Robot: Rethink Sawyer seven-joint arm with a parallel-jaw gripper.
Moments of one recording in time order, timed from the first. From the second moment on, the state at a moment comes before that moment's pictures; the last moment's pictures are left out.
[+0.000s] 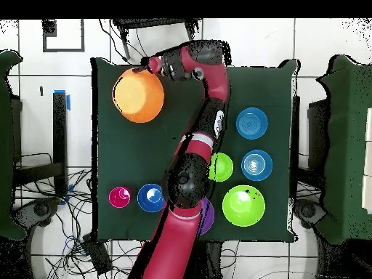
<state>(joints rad) -0.43 0.73 -1.82 -0.03 2.73 1.58 0.82</state>
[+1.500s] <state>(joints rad) -0.03 0.43 -1.36 0.38 1.86 1.05 0.82</state>
